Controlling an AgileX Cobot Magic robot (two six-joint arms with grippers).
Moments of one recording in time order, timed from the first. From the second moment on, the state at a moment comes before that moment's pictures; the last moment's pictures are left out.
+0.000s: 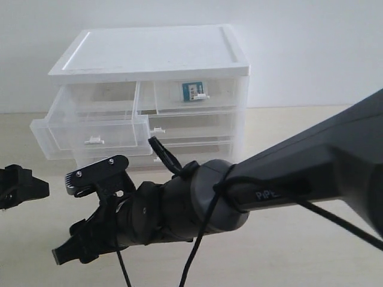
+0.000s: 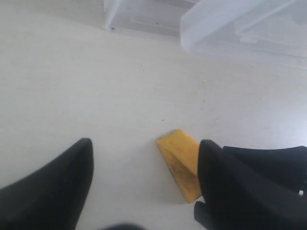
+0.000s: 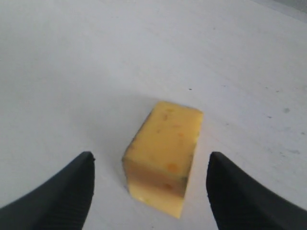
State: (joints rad) left arm 0.12 1.43 -0.55 -1.37 0.46 1.25; right arm 1.01 2.12 -1.27 0.73 -0.05 -0.46
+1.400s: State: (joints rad) left arm 0.12 1.43 -0.50 -1.41 0.28 1.22; right arm 0.93 1.88 -1.39 0.73 -0.27 -0.65
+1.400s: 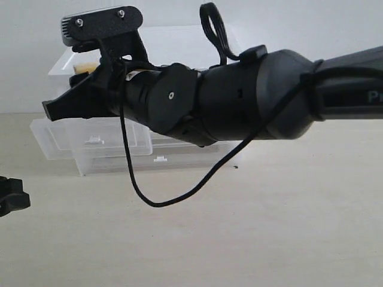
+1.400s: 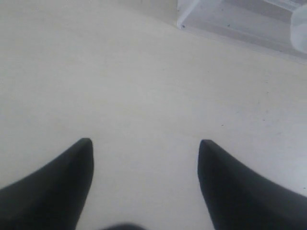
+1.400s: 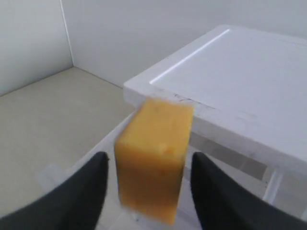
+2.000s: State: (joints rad) left arm 0.12 1.43 -0.50 -1.46 0.28 1.27; right arm 0.93 1.77 -1.40 0.74 0.24 -0.58
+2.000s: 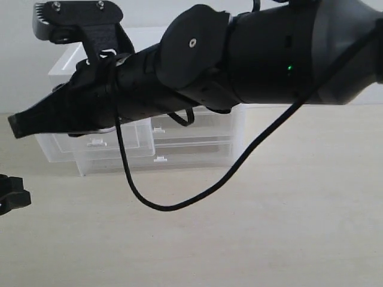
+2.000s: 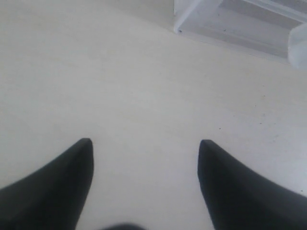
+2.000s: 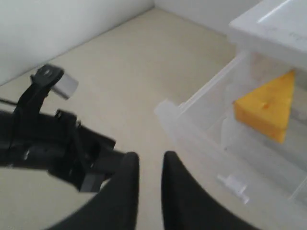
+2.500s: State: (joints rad) left arm 0.12 1.43 -0.50 -1.46 0.28 1.28; right arm 0.93 1.87 -1.38 0.54 0.30 -0.41
